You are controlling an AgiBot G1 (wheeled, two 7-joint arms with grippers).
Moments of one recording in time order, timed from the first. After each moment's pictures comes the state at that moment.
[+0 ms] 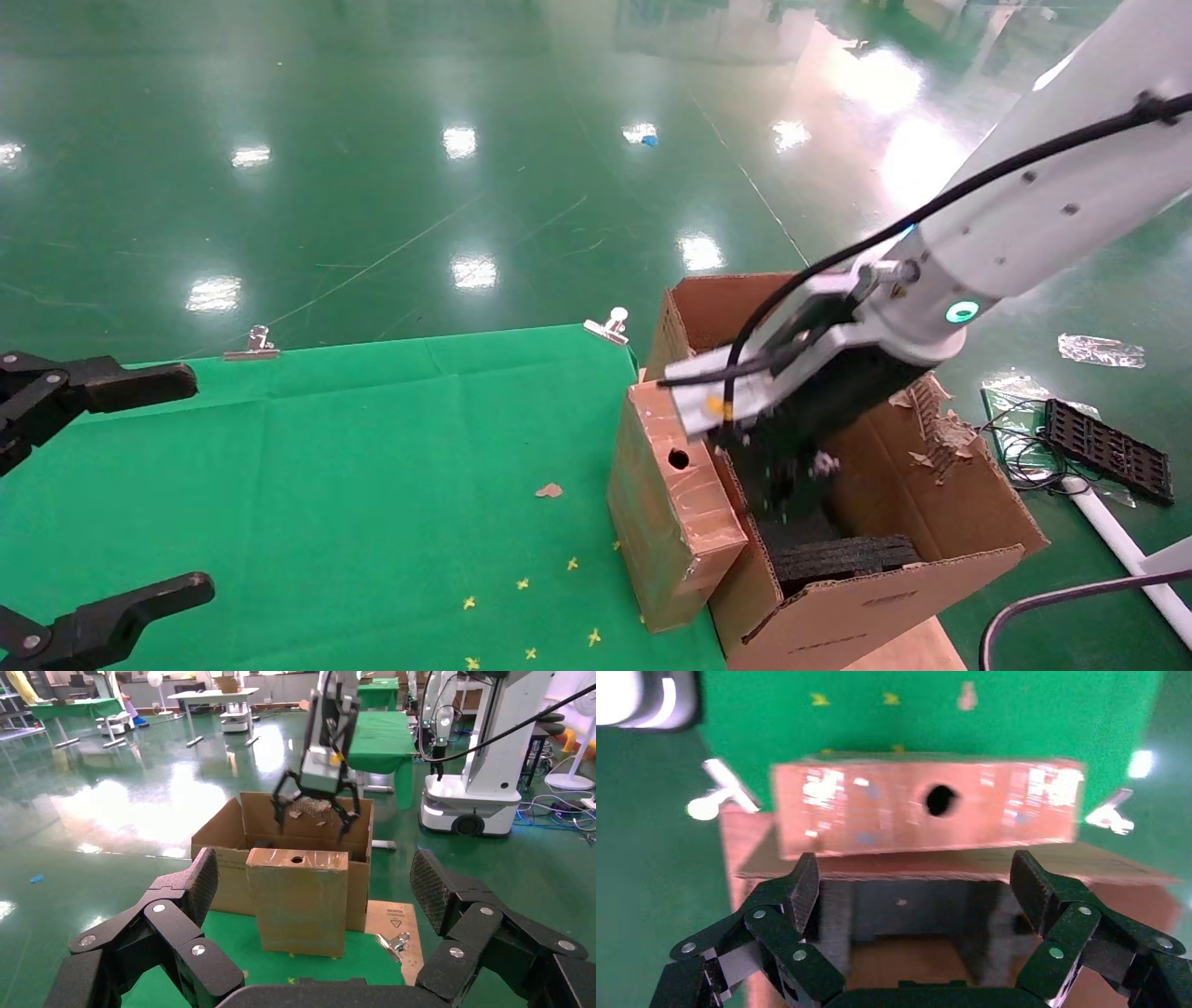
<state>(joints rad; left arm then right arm) -1.08 0.61 0.28 -1.28 0.73 1.49 -0.19 2.11 -0.75 -1.42 1.36 -1.48 -1.57 0.47</state>
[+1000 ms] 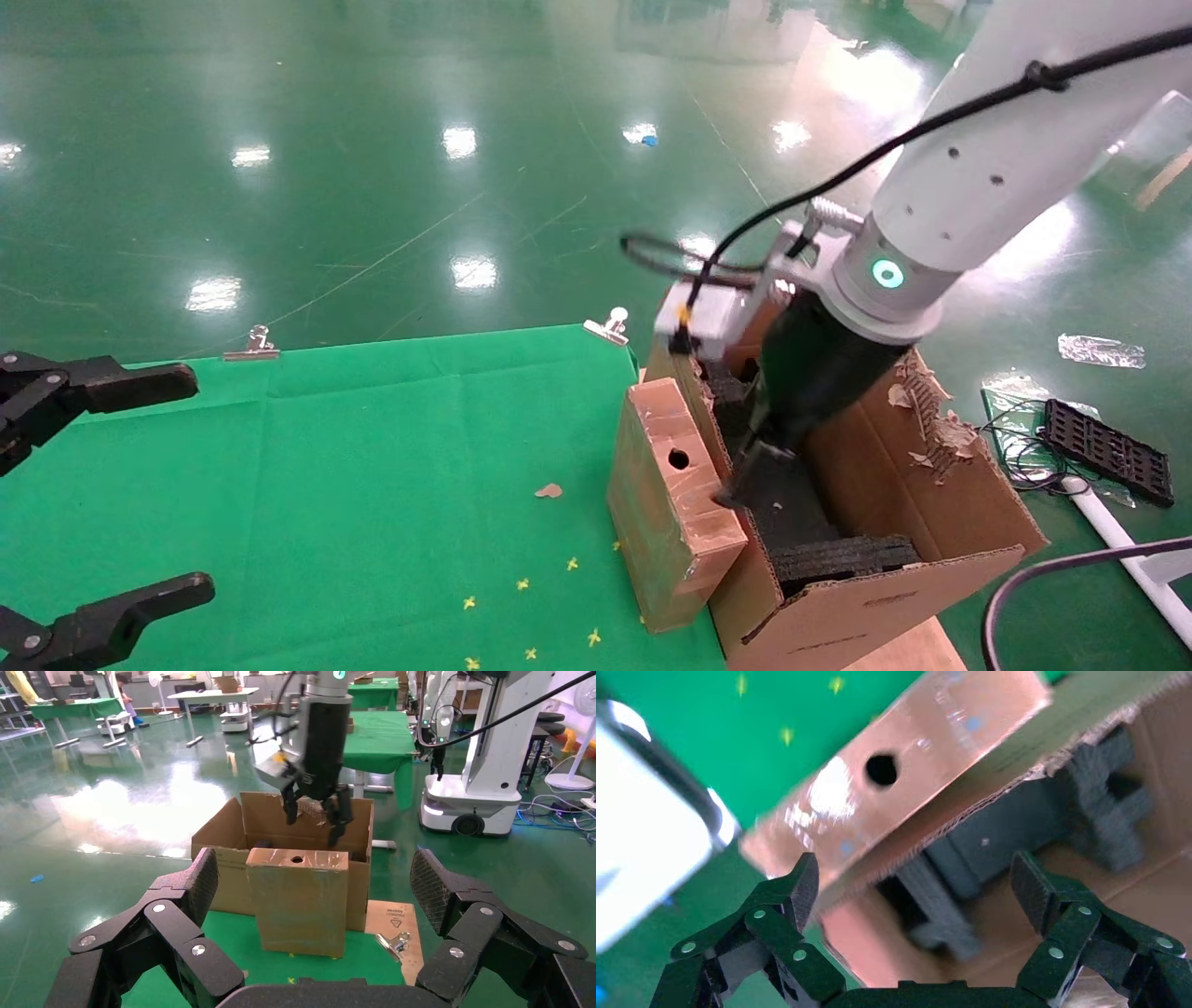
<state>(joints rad) -1.08 0.61 0.29 -1.28 0.73 1.49 -0.18 2.23 -0.84 -1.68 1.20 -1.36 -1.53 1.14</state>
